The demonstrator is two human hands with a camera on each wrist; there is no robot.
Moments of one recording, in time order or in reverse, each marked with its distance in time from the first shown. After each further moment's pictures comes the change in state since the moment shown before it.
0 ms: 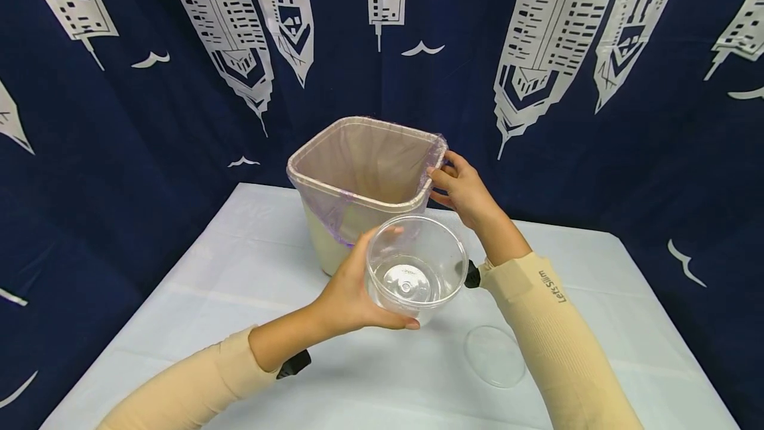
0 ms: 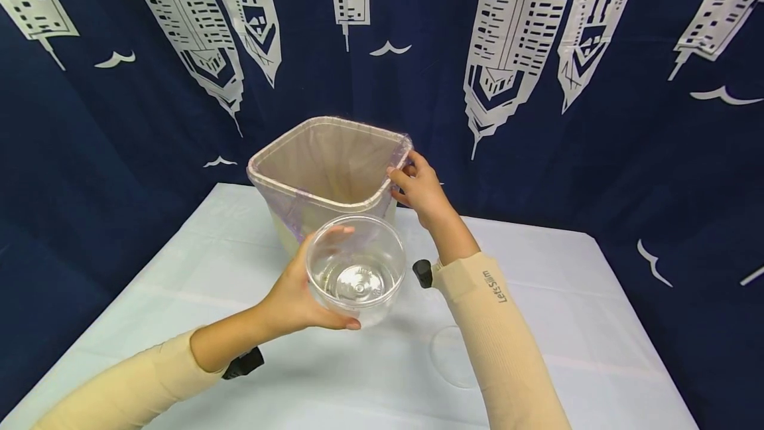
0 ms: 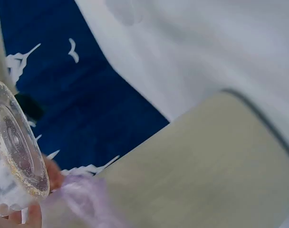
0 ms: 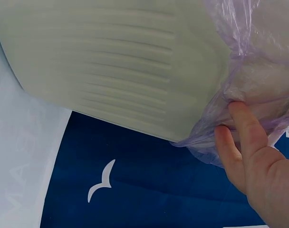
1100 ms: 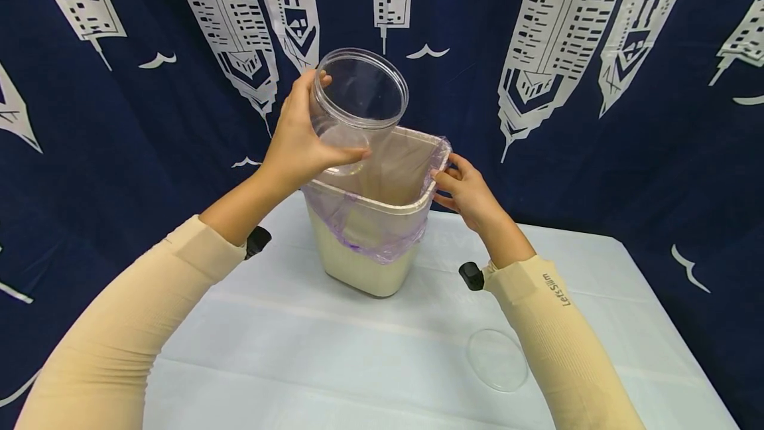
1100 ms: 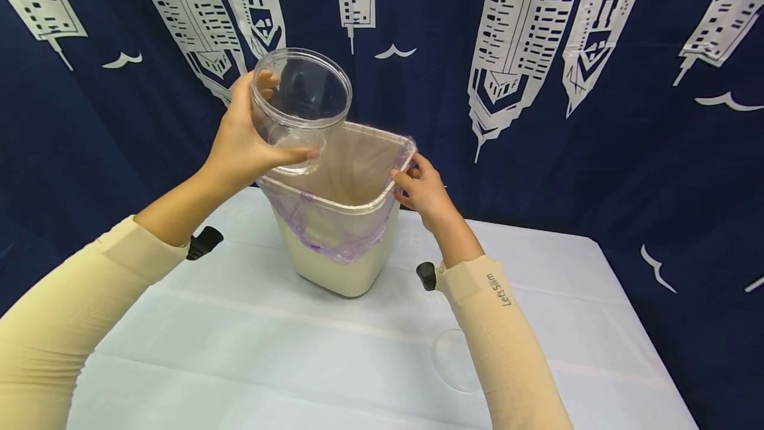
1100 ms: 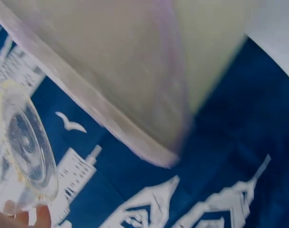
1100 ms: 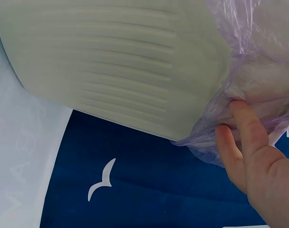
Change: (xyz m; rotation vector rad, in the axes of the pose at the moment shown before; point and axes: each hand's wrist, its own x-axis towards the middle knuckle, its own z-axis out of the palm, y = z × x) left_hand 0.112 0.012 -0.117 0.605 0.322 0.041; right_hand 0.001 -0.001 0.001 -0.023 0.008 0.022
